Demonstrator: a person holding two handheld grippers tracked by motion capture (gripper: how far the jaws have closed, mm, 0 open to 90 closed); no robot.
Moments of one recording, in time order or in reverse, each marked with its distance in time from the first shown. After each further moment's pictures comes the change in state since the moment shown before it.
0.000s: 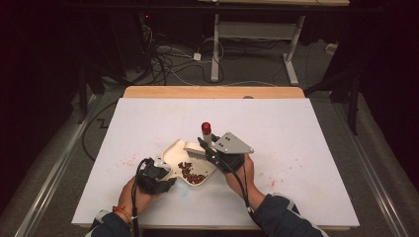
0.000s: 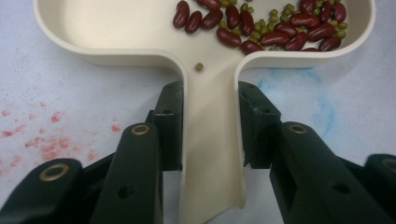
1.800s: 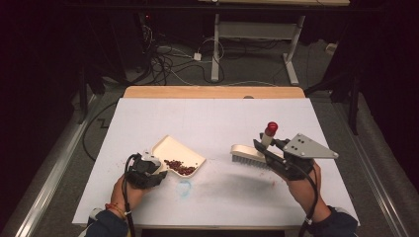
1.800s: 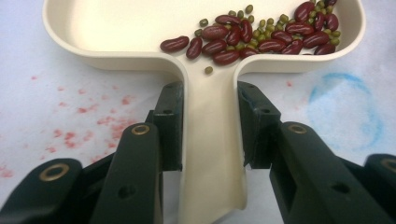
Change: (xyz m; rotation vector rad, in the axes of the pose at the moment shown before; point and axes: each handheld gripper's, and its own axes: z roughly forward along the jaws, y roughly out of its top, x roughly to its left) left arm 0.029 -0.009 -0.010 -0.055 0.042 -0.120; right arm -0.083 0.001 -0.132 0.018 -0.033 0.040
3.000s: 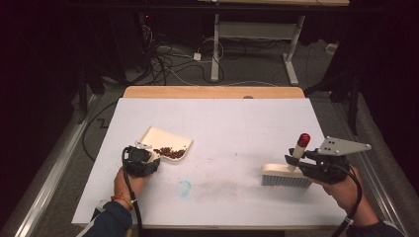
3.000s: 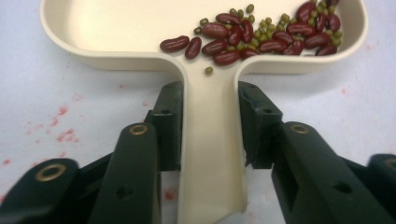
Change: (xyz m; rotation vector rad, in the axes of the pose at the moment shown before) left arm 0.023 0.012 0.017 -0.062 0.123 -0.236; right arm -0.070 -0.037 -0.037 0.262 0.158 0.027
